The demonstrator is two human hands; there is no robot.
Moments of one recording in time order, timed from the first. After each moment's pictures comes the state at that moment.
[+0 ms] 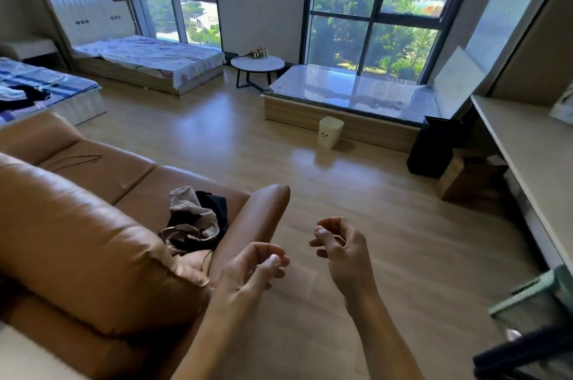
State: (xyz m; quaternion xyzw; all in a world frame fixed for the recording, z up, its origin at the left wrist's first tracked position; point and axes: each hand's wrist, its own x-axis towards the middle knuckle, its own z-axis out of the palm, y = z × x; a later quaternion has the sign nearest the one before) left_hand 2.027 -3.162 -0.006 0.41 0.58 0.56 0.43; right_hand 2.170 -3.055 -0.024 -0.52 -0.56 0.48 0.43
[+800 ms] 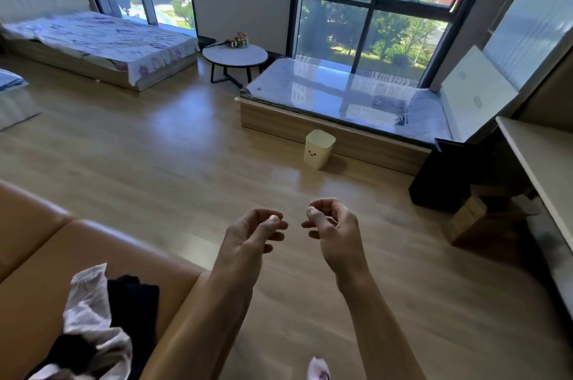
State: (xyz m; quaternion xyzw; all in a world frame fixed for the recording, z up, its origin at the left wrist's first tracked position) left_hand 1.952 -2.549 -0.009 0.35 0.60 0.56 0.44; right_hand 2.085 -2.468 -0.032 -0.52 -0.57 0.48 0.41
